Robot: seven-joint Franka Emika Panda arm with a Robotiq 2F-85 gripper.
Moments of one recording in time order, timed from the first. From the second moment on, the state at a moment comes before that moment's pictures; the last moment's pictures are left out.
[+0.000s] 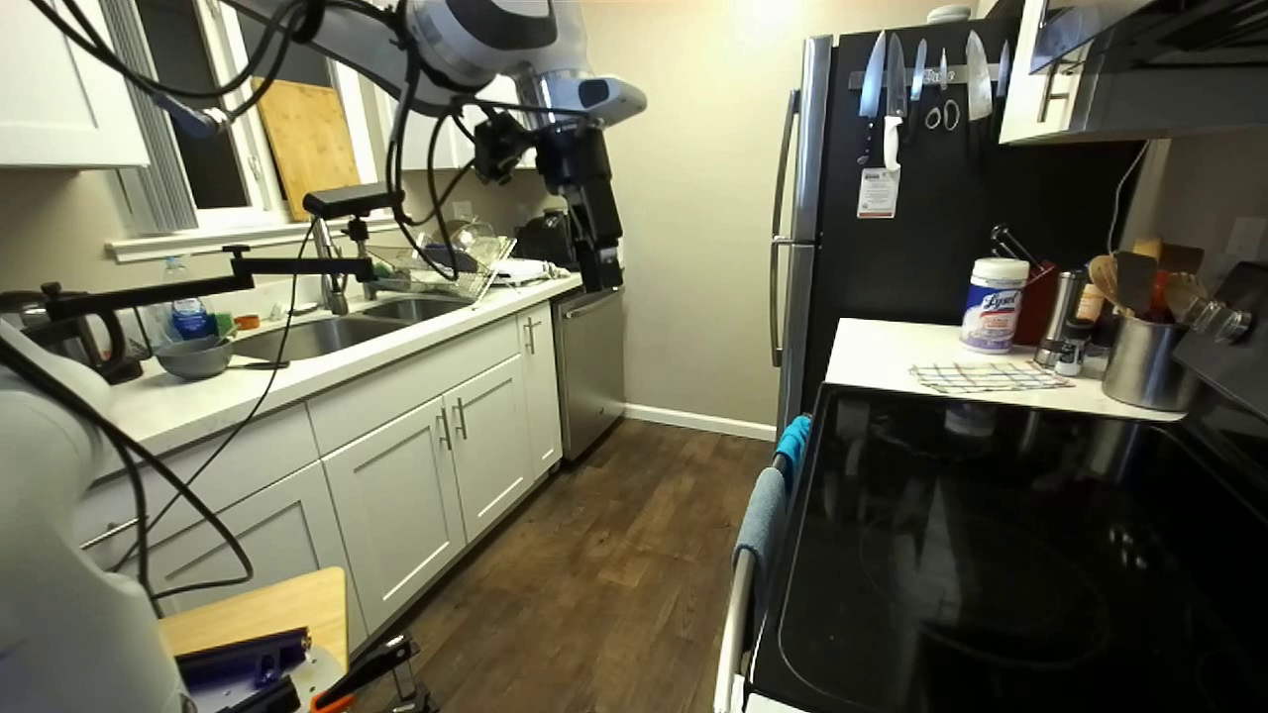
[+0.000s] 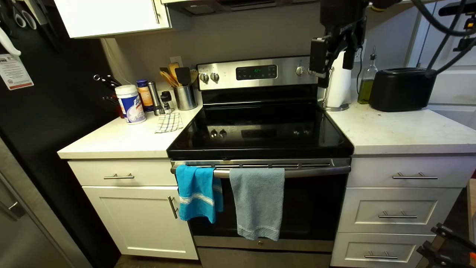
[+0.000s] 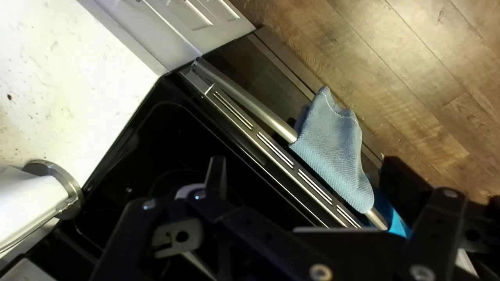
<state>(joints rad) 0.02 -0.28 0.31 -2.13 -0.22 1.84 0.57</state>
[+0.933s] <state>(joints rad) 0.14 0.06 0.29 -1.78 -0.67 1.87 0.63</state>
